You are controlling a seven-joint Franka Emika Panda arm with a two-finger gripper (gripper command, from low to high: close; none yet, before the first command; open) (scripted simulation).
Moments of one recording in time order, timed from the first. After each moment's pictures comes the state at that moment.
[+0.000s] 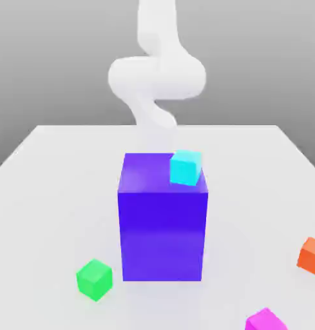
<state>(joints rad) 0.01 -0.71 0.02 -2.29 -0.01 2.32 0.79</state>
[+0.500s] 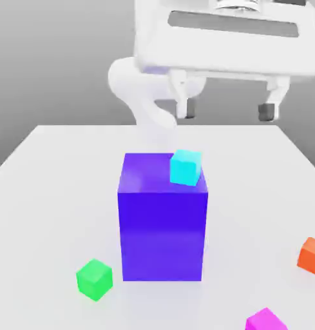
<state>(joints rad) 0.06 -0.16 0.12 -2.26 -0.09 2.47 0.76</state>
